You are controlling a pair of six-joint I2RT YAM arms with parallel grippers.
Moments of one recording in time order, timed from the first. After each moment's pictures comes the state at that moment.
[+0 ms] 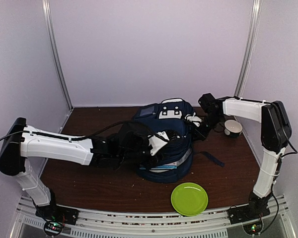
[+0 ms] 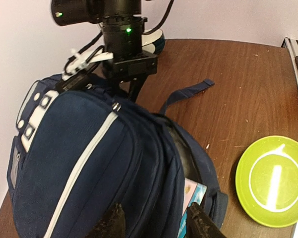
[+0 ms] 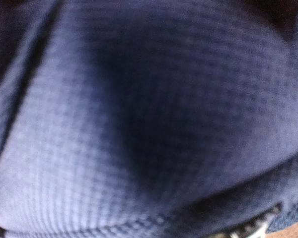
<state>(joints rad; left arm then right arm) -1.18 1.64 1.11 0.04 -0.18 0.24 0.37 1.90 1.46 -0.80 -0.33 -0.54</state>
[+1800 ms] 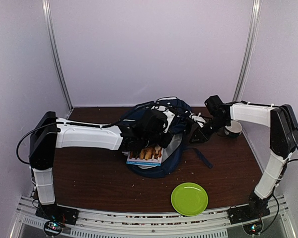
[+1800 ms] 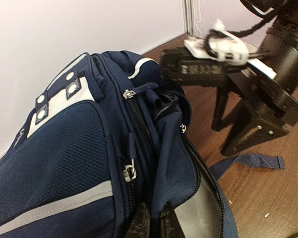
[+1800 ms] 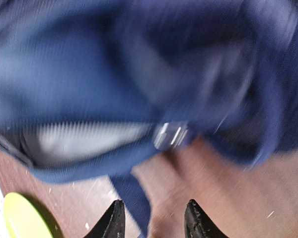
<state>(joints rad) -1.07 1.97 1.48 0.01 -0.39 -0.06 0.35 1.78 1.29 -0.65 -0.46 -0.44</state>
